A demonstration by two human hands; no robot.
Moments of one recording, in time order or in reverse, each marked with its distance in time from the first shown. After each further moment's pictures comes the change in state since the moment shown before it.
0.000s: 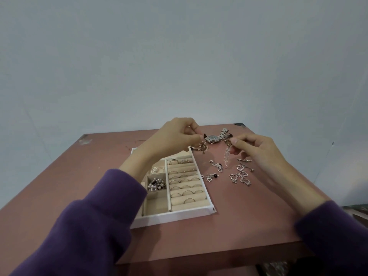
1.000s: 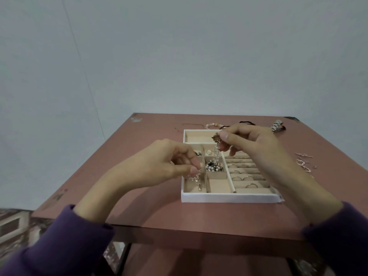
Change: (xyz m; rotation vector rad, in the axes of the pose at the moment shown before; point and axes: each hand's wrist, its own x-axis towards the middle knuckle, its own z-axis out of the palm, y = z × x) left_hand -0.137 -0.050 -0.066 0.082 -0.087 -0.099; right_hand -0.039 -0.049 0.119 0.015 -0.349 -0.069
